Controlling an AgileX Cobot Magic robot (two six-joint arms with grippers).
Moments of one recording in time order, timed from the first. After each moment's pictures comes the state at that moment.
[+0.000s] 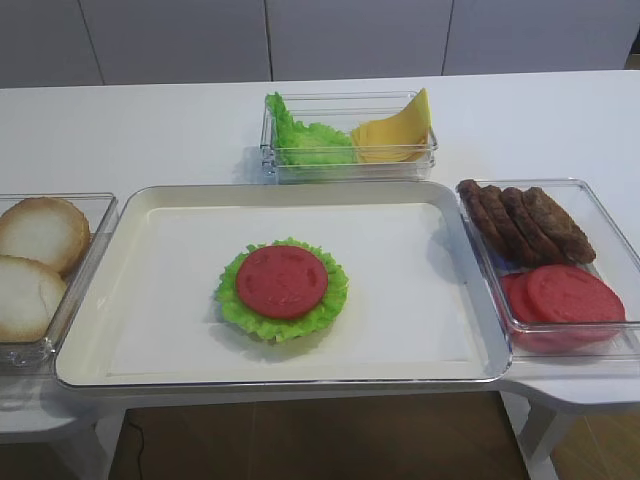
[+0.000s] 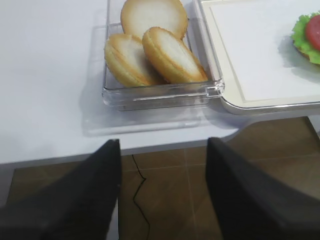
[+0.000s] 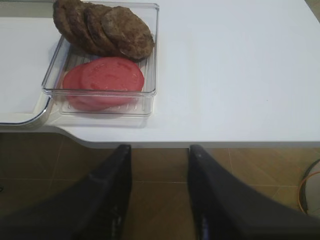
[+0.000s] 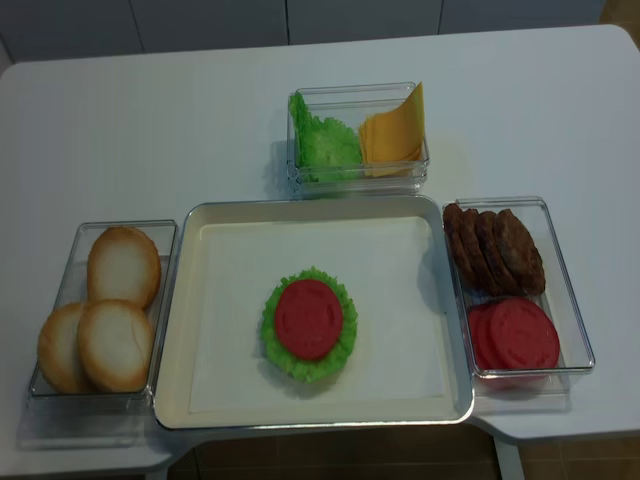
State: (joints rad) left arm -0.03 -0.02 -0.49 0.02 1.18 -0.04; right arm 0.08 -0.02 -0.48 0.02 1.15 0.01
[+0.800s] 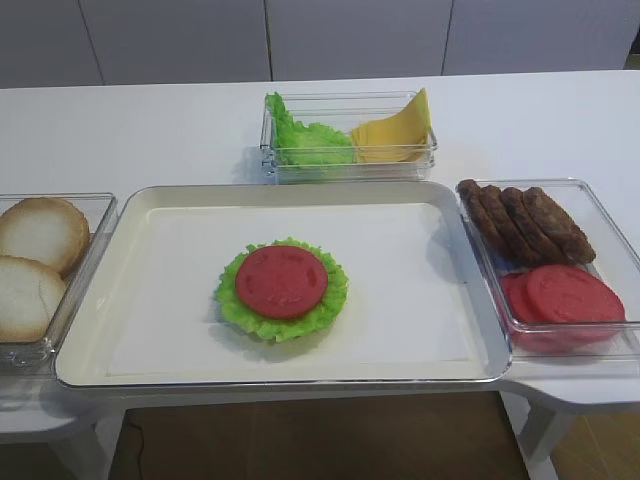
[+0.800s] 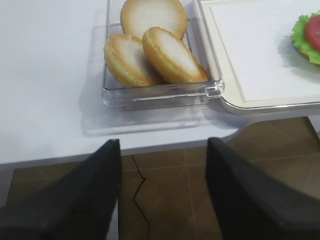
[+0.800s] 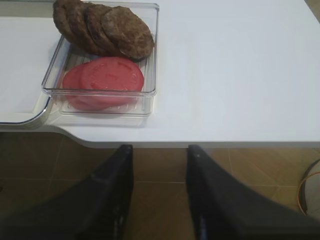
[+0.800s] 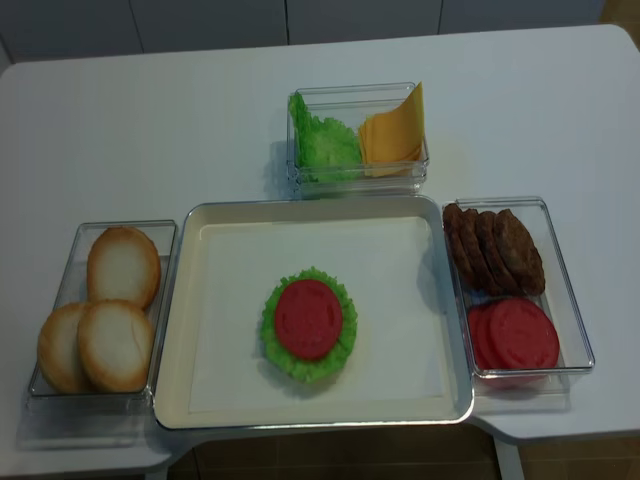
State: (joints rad) left arm -0.03 -0.02 -0.49 0.02 1.18 -0.04; right arm 0.08 -0.02 -0.48 0.02 1.15 0.01
